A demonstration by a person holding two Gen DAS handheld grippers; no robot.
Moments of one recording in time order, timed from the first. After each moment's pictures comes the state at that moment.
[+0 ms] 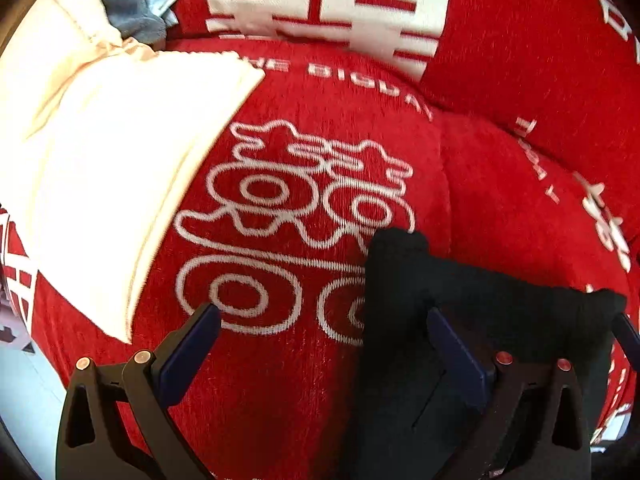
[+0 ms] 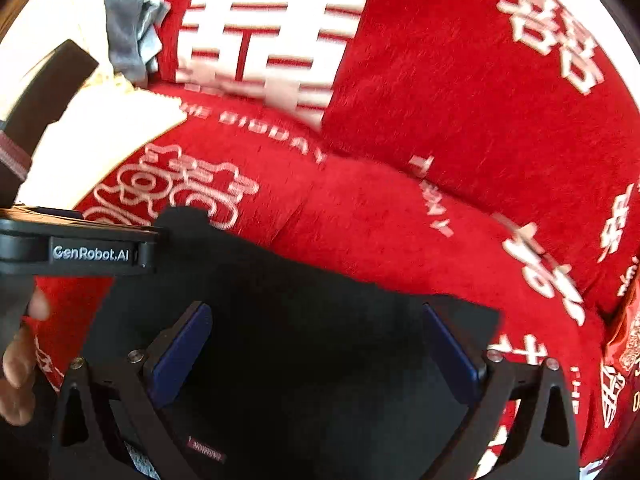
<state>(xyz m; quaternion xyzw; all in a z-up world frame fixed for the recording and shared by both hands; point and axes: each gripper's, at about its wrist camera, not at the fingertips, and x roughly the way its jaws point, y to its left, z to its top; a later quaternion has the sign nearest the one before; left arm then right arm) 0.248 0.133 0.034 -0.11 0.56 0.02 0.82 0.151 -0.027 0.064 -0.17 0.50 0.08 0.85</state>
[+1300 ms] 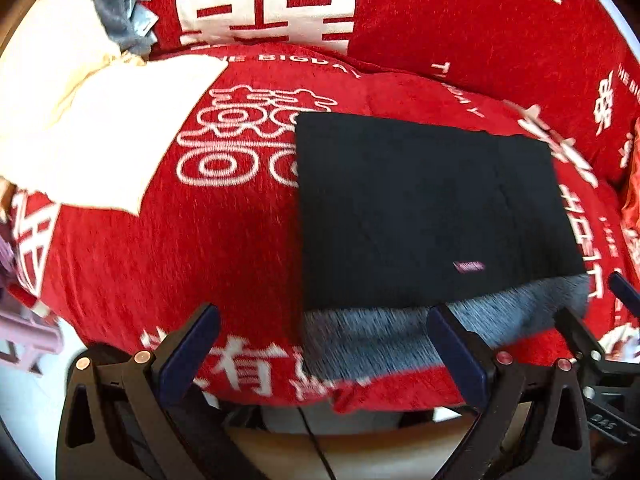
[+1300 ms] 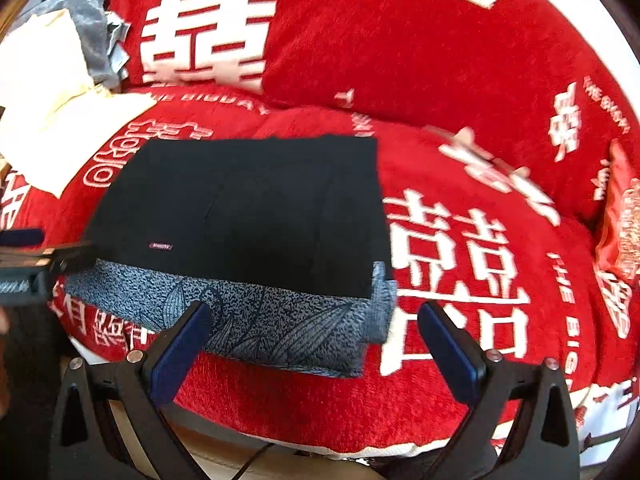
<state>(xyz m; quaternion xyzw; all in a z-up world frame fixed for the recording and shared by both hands) 0.101 0.097 0.062 -0.08 0.54 -0.04 0.84 0.027 -0.135 0.093 -0.10 0.51 0.01 0.86</state>
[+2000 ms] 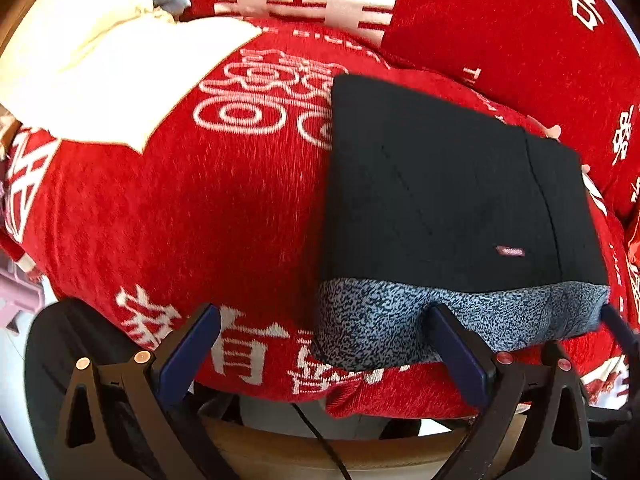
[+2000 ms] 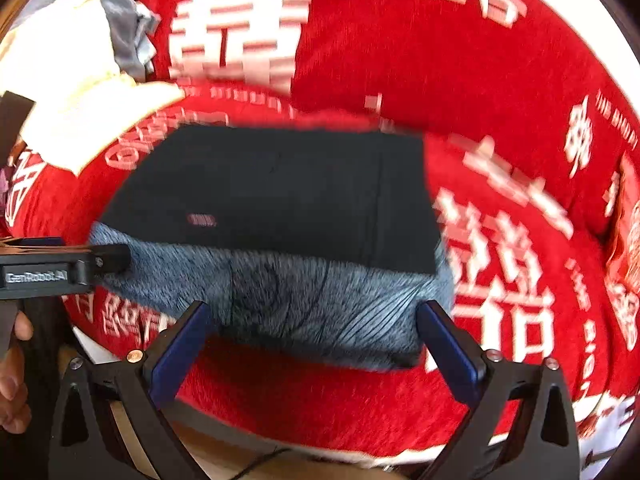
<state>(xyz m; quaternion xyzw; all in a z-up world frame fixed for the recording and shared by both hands) 0.096 0.107 0.022 -0.13 0.54 -0.01 0.83 0.016 -0.115 0.065 -0.10 0.50 0.05 0.86</state>
